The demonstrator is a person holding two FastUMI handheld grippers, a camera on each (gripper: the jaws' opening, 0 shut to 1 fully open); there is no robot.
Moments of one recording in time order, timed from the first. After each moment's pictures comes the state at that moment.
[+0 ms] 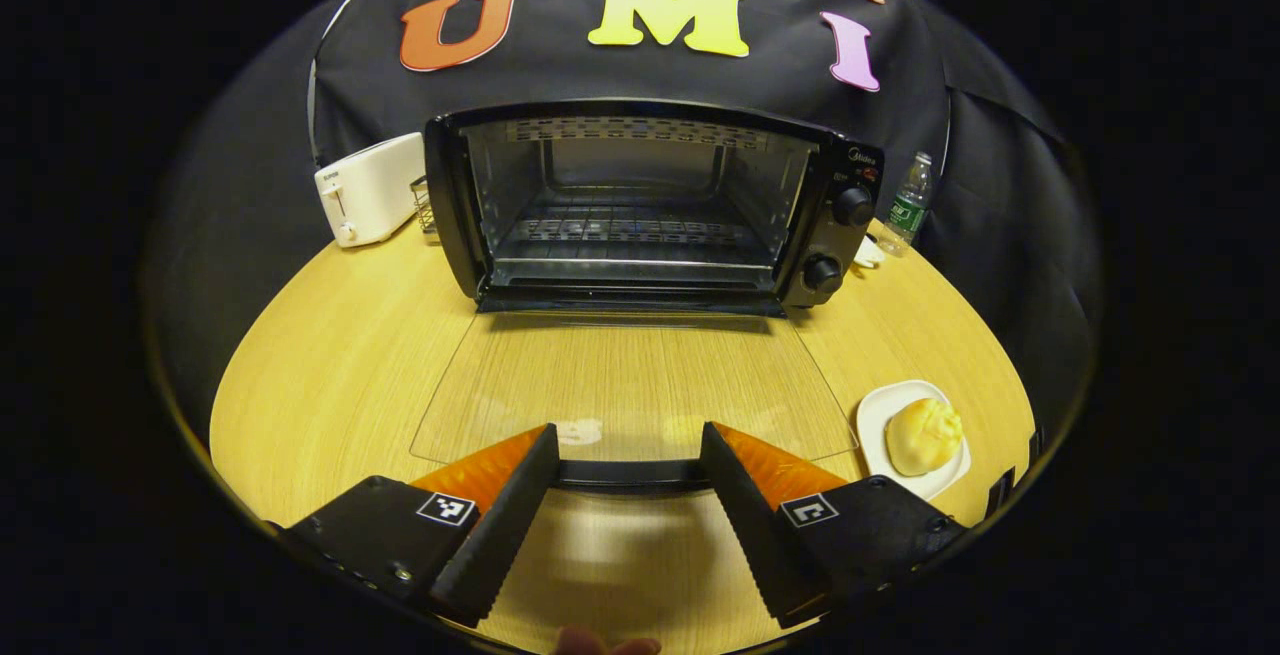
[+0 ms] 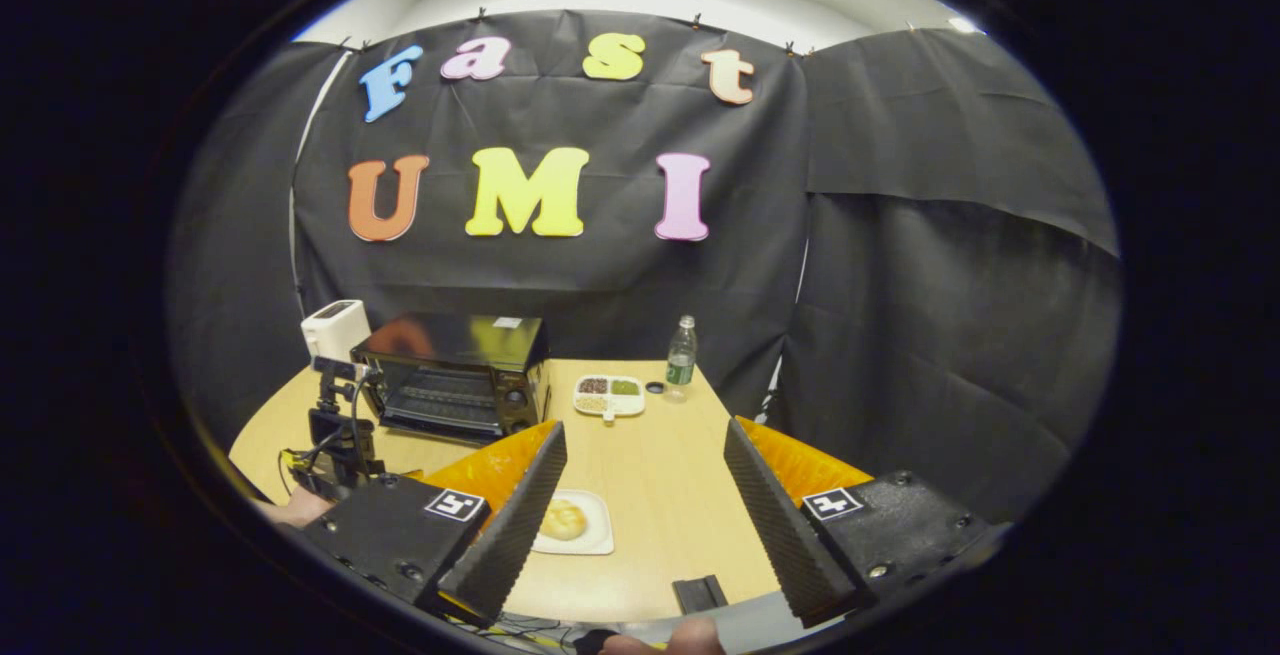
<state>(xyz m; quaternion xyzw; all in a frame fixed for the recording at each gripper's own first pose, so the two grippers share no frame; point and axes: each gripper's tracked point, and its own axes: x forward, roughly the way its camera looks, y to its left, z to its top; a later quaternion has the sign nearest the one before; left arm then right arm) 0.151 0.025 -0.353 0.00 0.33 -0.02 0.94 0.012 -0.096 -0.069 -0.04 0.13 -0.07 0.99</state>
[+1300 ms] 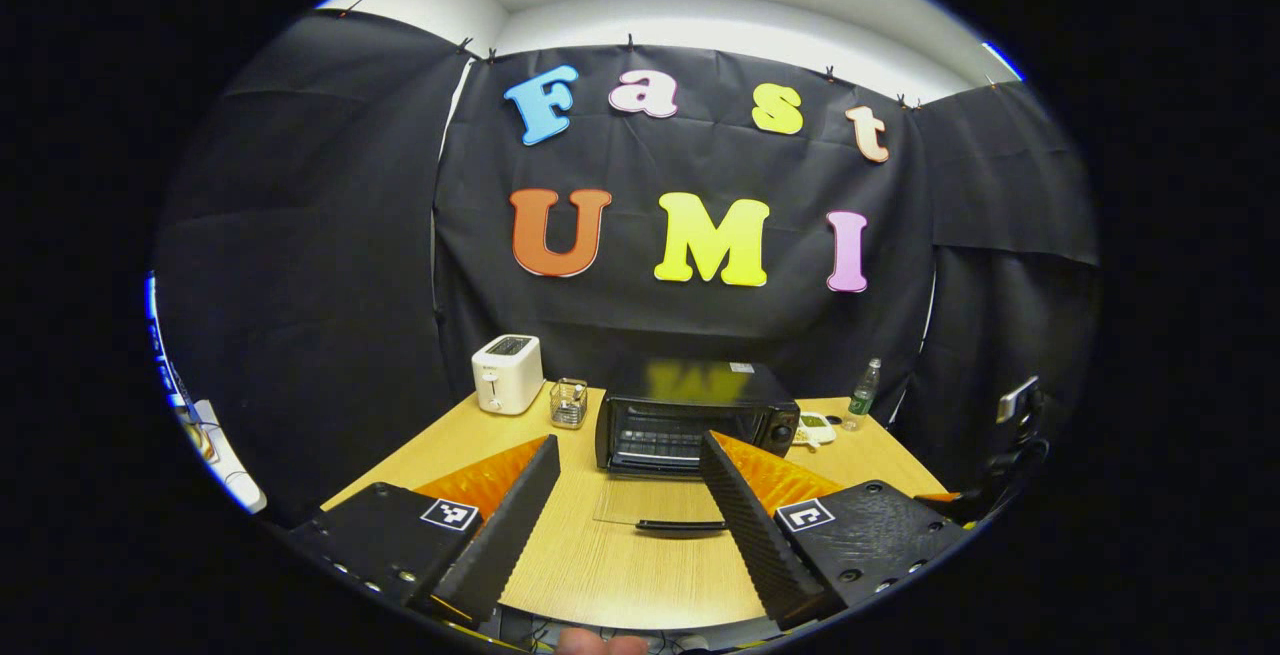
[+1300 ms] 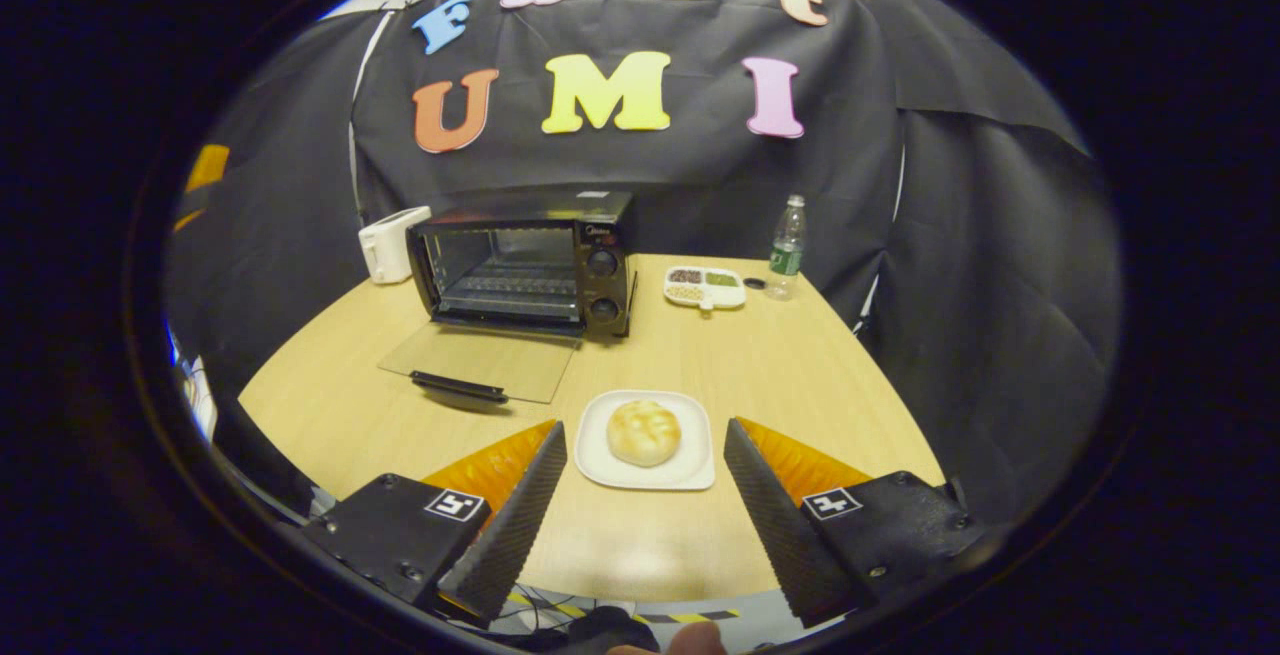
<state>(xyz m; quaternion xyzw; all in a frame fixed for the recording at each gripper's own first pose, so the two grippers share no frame) -0.016 0.061 -0.040 0.00 0.07 0.05 1.00 0.054 -0.028 -0.265 -0.03 0.25 0.05 0.97</state>
